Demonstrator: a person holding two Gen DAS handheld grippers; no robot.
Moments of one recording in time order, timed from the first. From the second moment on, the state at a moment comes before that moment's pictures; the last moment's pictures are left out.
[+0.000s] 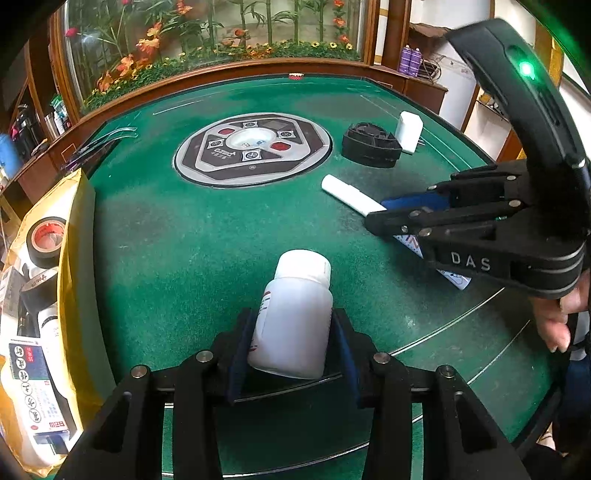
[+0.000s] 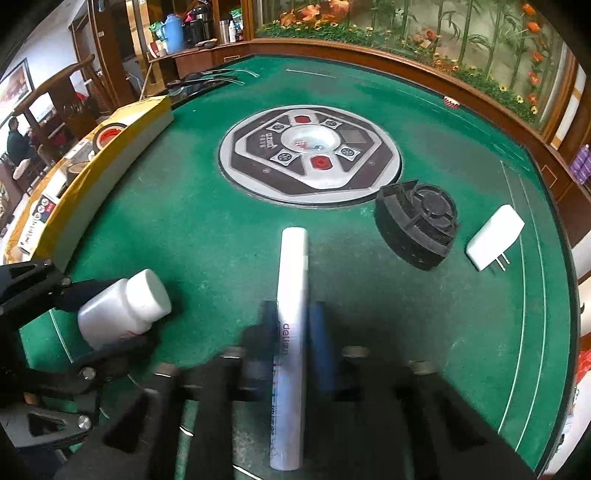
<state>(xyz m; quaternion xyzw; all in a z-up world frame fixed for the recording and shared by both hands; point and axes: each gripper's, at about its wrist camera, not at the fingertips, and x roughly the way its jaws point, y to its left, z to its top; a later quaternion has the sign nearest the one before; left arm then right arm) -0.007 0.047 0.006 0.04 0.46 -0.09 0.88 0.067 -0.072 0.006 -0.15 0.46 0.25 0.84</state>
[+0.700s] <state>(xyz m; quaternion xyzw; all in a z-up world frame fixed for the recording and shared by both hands) -0.021 0.049 0.034 0.04 0.38 -0.04 0.92 0.064 -0.086 0.036 -0.05 0.41 0.28 0.86</state>
